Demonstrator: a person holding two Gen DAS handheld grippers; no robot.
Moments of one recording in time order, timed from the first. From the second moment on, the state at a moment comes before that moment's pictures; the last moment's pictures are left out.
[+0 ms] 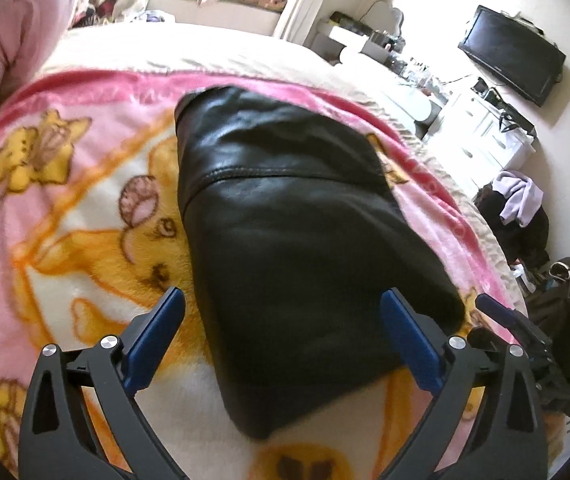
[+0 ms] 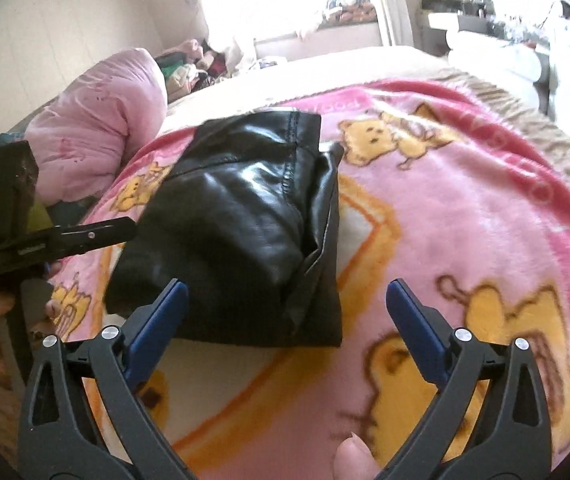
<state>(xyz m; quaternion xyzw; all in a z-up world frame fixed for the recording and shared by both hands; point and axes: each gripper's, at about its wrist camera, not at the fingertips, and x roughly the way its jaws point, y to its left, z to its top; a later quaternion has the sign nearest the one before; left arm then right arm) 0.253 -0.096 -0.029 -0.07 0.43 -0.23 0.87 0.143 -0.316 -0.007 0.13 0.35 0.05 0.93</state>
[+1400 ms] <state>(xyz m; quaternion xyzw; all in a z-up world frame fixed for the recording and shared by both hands) 0.138 -0.068 -0.050 -0.04 0.40 -0.16 0.90 0.069 -0.280 -0.011 0.05 0.33 0.01 0.94</state>
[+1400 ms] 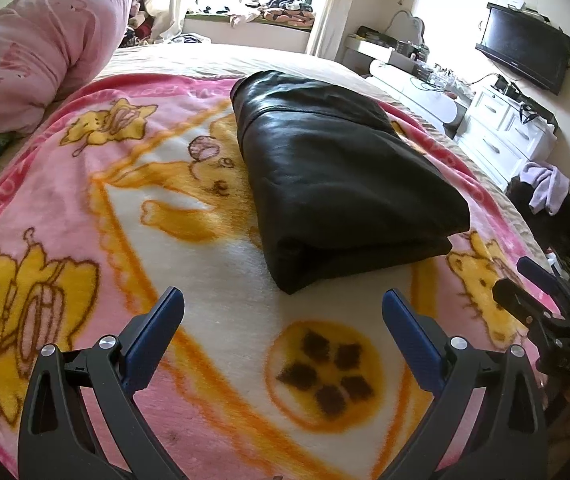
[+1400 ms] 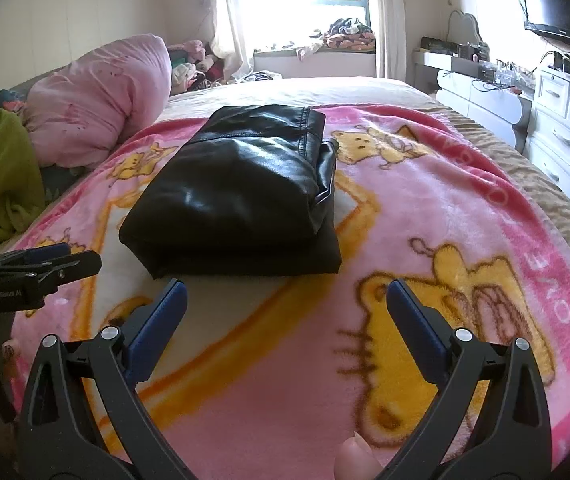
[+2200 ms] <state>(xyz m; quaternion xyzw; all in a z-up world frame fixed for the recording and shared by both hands) 0.137 -0.069 -0.048 -0.03 0.40 -0.14 0.91 0.069 -0.280 -0.013 0.05 0.33 0.01 0.94</state>
